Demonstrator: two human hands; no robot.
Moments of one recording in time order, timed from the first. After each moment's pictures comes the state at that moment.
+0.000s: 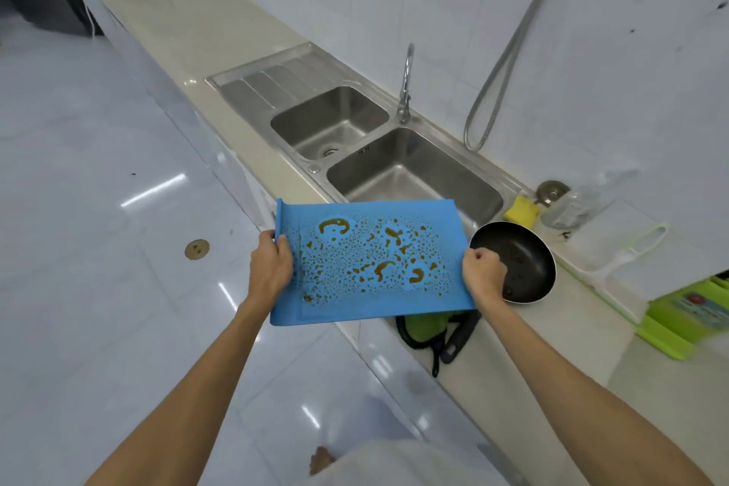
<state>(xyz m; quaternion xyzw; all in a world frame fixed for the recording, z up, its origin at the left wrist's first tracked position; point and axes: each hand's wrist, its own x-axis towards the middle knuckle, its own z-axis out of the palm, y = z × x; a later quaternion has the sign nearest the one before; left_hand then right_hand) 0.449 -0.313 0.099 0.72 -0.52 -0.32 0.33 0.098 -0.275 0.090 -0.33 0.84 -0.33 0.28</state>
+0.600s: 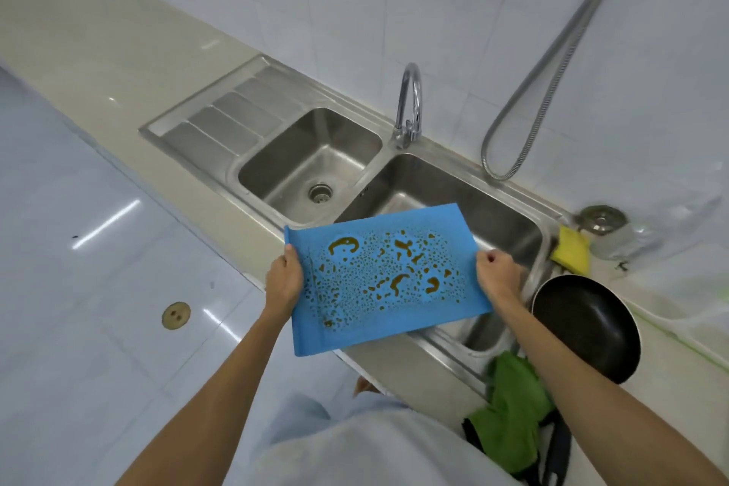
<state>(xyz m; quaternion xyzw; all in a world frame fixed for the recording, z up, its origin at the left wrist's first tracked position) 0.454 -0.583 0.051 0.71 -0.47 -0.47 0.25 0.116 -0.485 0.050 -0.24 0.89 -0.30 0.24</state>
